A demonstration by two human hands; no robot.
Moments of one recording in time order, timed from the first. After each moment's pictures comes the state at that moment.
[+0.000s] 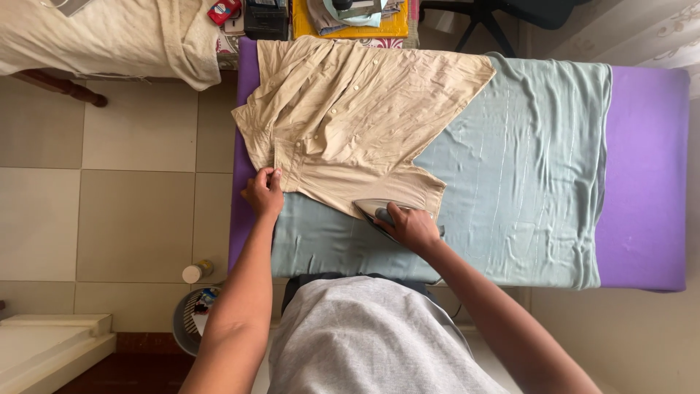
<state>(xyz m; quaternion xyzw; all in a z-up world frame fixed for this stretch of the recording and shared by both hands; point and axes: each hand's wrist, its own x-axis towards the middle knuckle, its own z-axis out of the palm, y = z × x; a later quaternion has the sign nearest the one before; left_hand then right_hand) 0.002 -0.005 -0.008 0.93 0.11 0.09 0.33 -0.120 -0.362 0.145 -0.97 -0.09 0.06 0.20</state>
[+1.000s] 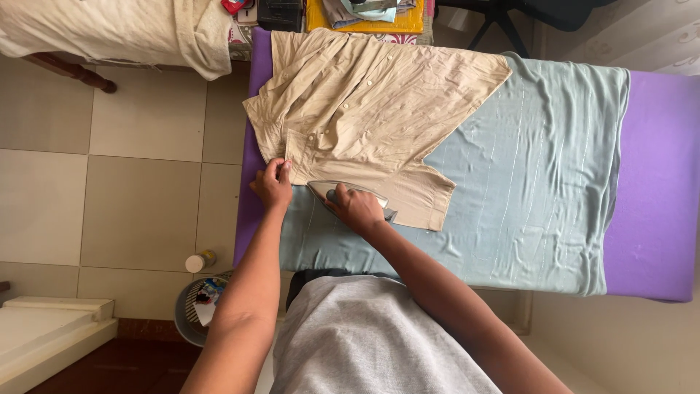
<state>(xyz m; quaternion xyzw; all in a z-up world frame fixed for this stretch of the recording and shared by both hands) 0.000 -0.011 0.004 0.93 0.12 0.11 0.34 -0.066 -0.240 0.105 -0.96 -0.11 0.12 0.22</state>
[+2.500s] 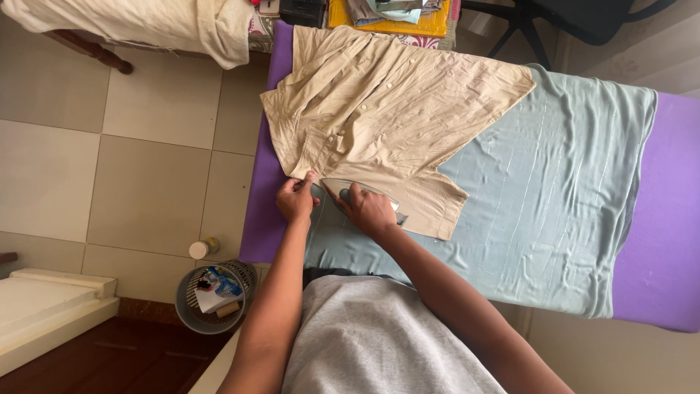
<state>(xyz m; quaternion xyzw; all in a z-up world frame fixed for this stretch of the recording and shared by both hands) -0.036 -0.063 0.092 0.69 0.36 0.02 0.63 -0.059 -0.244 0.105 -0.97 -0.12 0.10 0.20</state>
